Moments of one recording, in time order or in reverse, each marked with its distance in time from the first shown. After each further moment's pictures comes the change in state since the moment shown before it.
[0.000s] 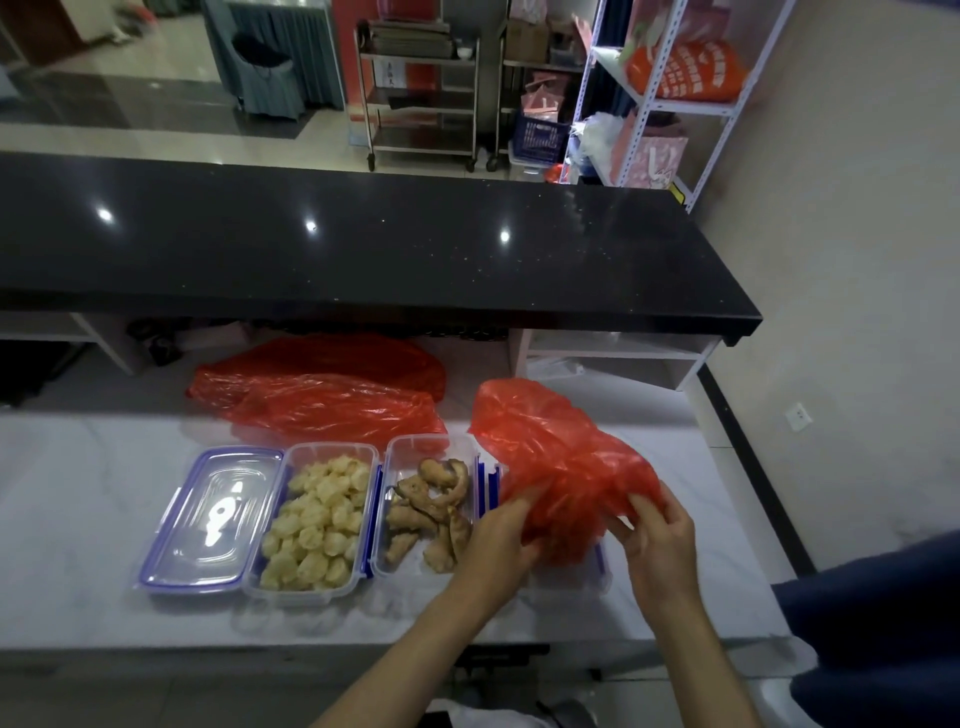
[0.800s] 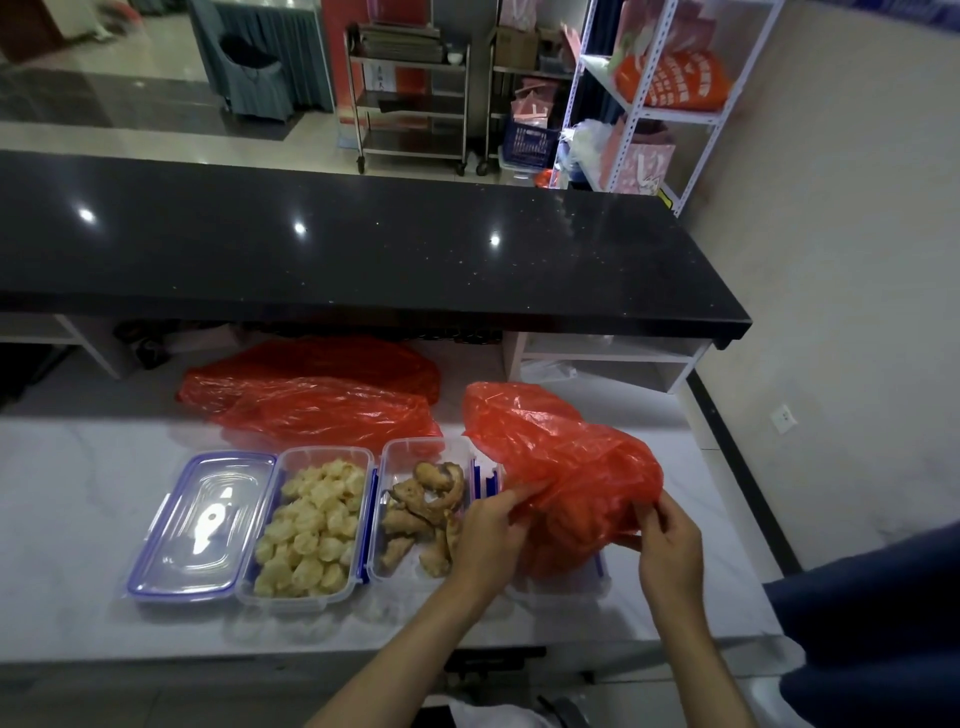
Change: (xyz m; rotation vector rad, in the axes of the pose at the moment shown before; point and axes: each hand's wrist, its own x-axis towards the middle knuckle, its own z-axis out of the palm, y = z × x) left_hand 0.011 -0.003 -0.005 -0.195 0.191 -0.078; right_hand 0.002 0.013 -0.016 -0.518 0.094 -0.171
